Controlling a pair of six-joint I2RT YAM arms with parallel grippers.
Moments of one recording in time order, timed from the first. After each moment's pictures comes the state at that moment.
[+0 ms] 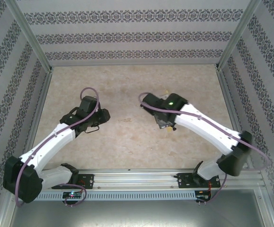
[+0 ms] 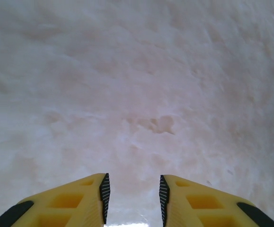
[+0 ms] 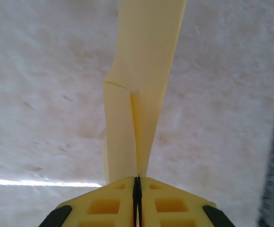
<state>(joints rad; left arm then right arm) -0.41 1.13 0.84 -0.57 0.00 -0.76 0.89 1.52 1.49 -1.49 0.50 0.62</state>
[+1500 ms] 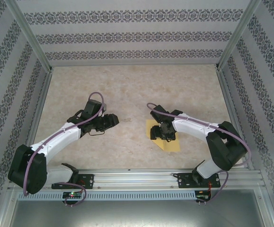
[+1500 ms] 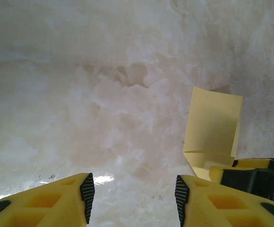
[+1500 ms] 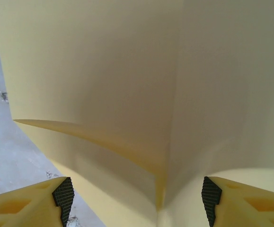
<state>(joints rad) -0.41 1.26 0.74 -0.37 0.32 -0.80 0.63 1.55 0.88 -0.76 -0.03 0.67</state>
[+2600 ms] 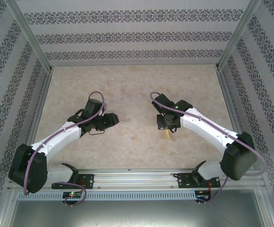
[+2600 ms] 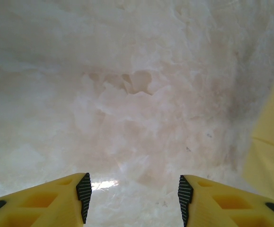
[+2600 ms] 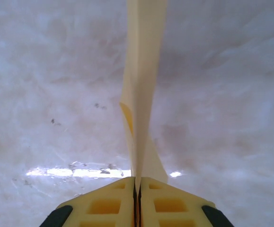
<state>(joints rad) -0.41 1.26 0.76 -0.39 0.28 -0.79 0.68 1.42 1.19 -1.10 0.23 0.63</state>
